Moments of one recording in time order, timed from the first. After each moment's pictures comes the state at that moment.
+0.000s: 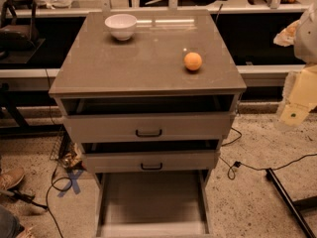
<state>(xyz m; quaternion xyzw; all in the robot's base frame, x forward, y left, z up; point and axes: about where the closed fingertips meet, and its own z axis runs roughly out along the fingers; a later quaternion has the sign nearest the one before) 0.438 -0.215 0.981 -0.60 0.78 -0.04 0.17</state>
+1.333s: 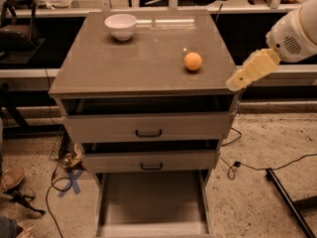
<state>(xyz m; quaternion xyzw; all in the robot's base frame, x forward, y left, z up) 0.555 -0.214 0.950 -0.41 0.85 0.04 0.32</state>
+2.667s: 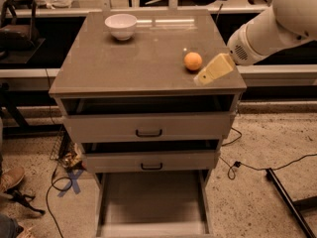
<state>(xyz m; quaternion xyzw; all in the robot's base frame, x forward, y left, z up) 0.622 -0.170 0.904 -0.37 0.86 0.03 0.35</state>
